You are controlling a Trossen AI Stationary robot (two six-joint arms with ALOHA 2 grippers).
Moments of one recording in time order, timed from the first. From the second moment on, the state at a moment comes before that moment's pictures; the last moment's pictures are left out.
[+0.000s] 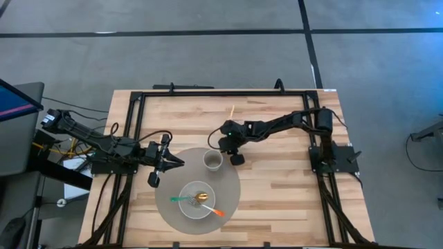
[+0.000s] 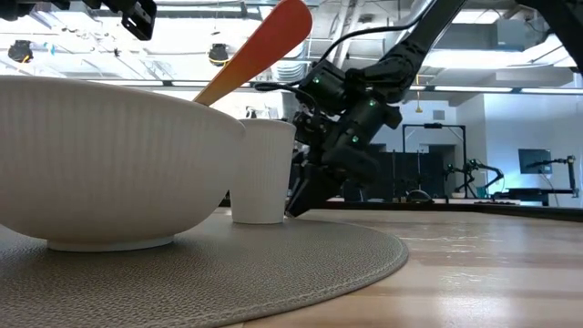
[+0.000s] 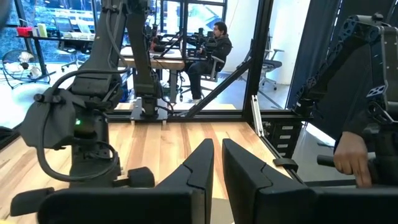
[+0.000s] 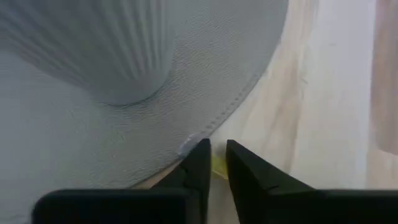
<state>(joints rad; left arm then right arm) -0.42 0.73 0.38 0.34 -0.24 -0.03 -0.16 2.02 1.11 -0.01 -0.23 -0.45</state>
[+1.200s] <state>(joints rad) -0.42 0.73 0.38 0.34 -0.24 -0.03 -0.15 2.01 1.11 -0.04 -0.05 -0.03</state>
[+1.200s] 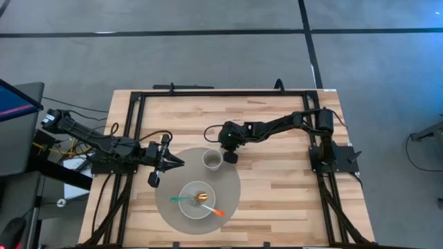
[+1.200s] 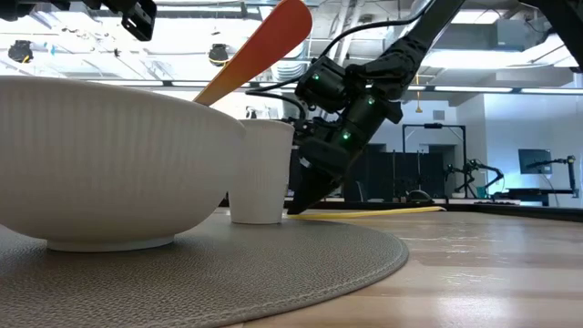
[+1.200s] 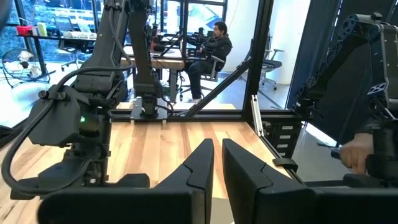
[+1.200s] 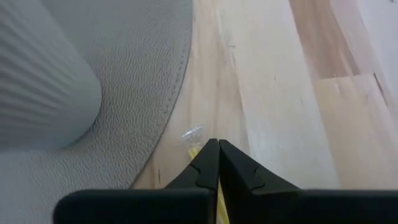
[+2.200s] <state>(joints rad) -0.42 0.73 0.38 0.34 -0.24 -0.04 -0.14 2.02 1.32 -0.55 -0.02 -0.09</state>
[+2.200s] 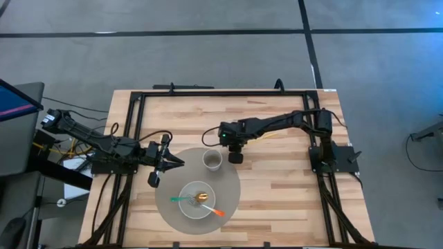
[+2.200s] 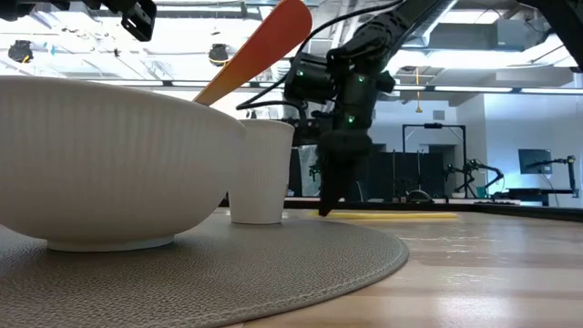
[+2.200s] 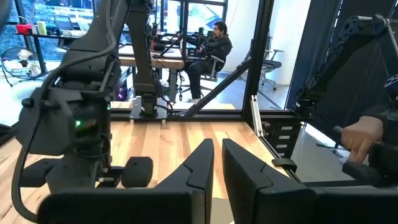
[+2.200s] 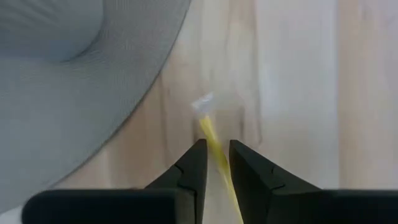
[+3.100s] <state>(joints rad) -0.42 0.73 0.38 0.33 -0.24 -0.04 -0.12 1.94 1.33 -0.68 0.01 0.12</state>
